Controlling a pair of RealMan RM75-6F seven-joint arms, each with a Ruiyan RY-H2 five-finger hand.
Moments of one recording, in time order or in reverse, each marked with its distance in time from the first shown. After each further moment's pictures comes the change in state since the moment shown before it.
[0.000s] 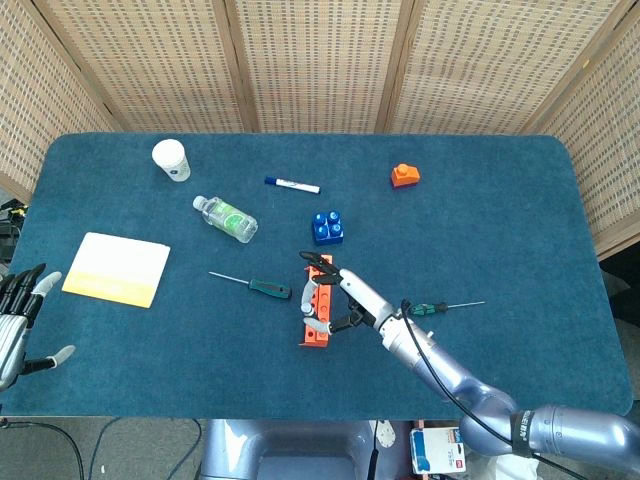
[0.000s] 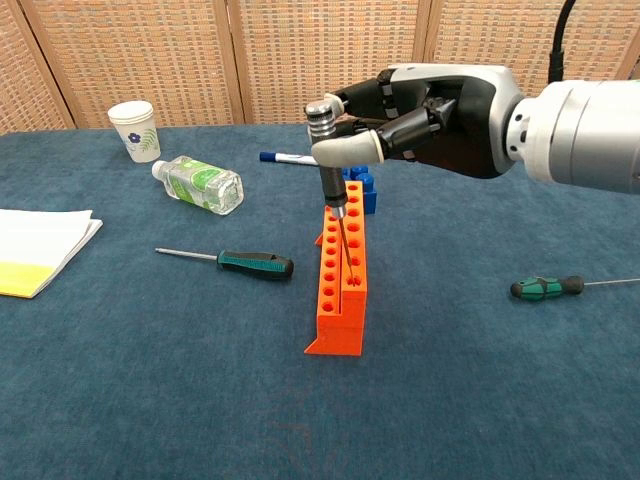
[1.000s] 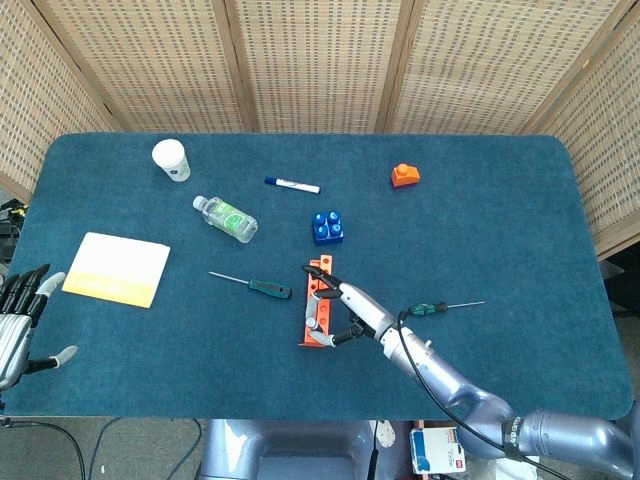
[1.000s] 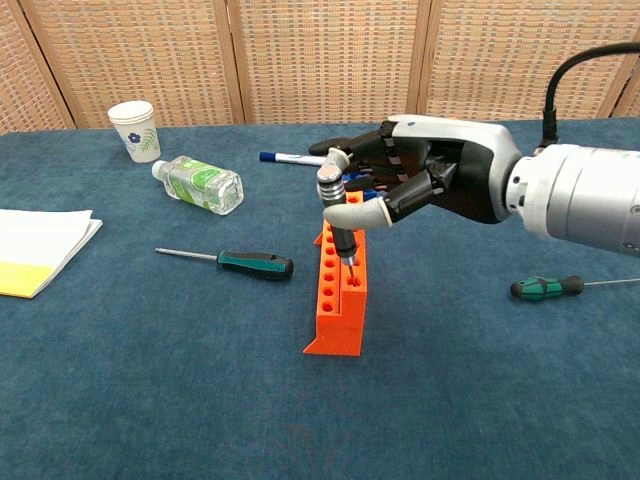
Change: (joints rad) left arm -0.007 -0.003 0.003 -0.004 -0.005 -0.017 0.013; right arm -0.030 -0.086 -0.076 0.122 -0.149 0.040 0.009
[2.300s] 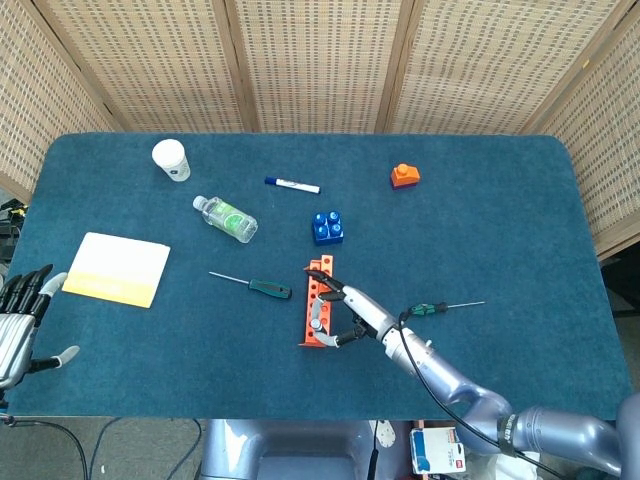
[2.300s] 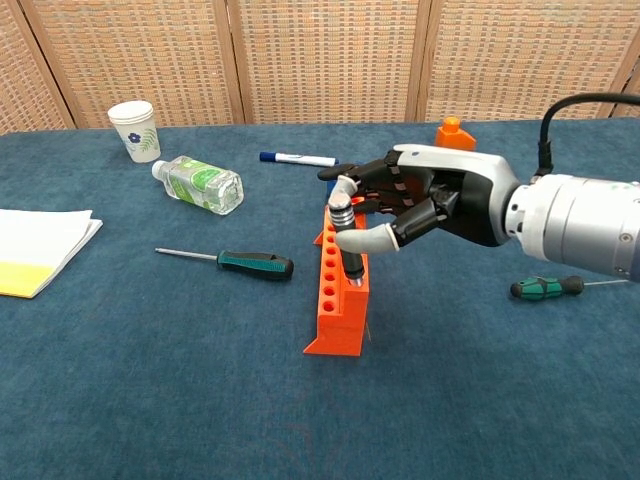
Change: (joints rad) left arm -0.006 -0.007 -0.001 -0.004 -0.013 -0.013 0.022; right arm 0.004 -0.042 -0.040 0.104 -0.056 -0.004 0.095
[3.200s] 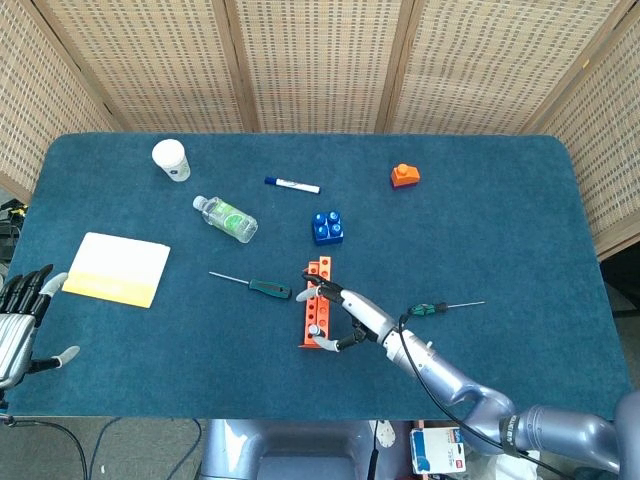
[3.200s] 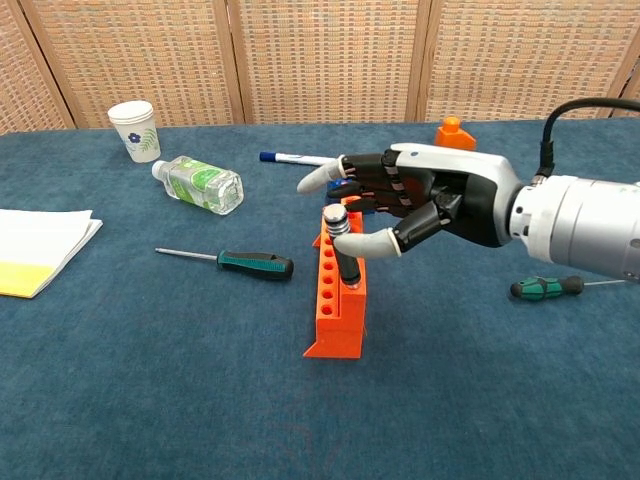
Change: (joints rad) left arm 0.001 0.003 0.001 -0.002 0.004 0.003 -0.006; right arm 0.011 0.006 -0.039 0.027 -0.101 0.047 0.068
